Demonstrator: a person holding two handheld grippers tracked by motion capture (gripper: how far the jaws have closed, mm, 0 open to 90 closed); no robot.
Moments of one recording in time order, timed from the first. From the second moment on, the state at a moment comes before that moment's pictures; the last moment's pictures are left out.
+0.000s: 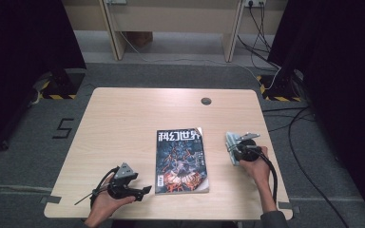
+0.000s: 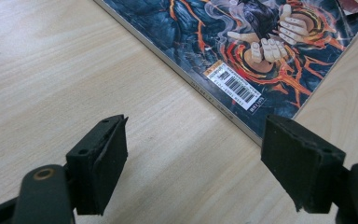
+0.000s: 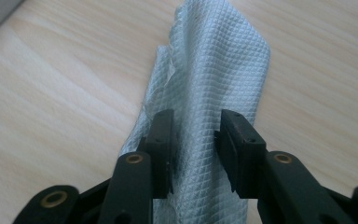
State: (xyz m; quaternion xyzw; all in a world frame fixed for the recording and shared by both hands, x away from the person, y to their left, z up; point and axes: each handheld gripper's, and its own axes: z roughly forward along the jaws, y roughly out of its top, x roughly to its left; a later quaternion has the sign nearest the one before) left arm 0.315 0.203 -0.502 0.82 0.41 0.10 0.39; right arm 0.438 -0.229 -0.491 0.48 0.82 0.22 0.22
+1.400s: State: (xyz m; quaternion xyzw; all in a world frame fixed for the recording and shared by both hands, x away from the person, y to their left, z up) left arm 0.326 0.221 -0.507 0.82 0.43 0.11 0.36; right arm 0.364 -0.214 -0.470 0.47 0.79 0.34 0.19
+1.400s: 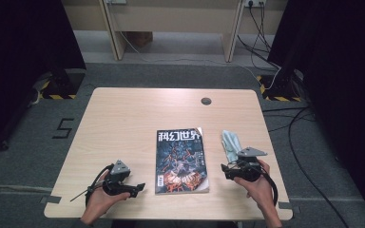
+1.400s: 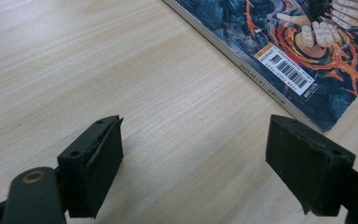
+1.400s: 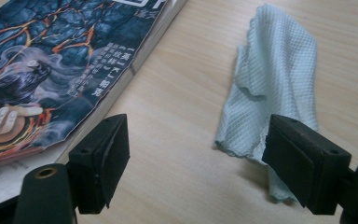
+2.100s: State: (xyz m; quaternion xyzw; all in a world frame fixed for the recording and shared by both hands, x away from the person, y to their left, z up) left arm 0.326 0.222 -0.508 0.82 0.43 0.11 0.36; right arm 0.327 -0.199 -0.490 0.45 0.82 0.31 0.17
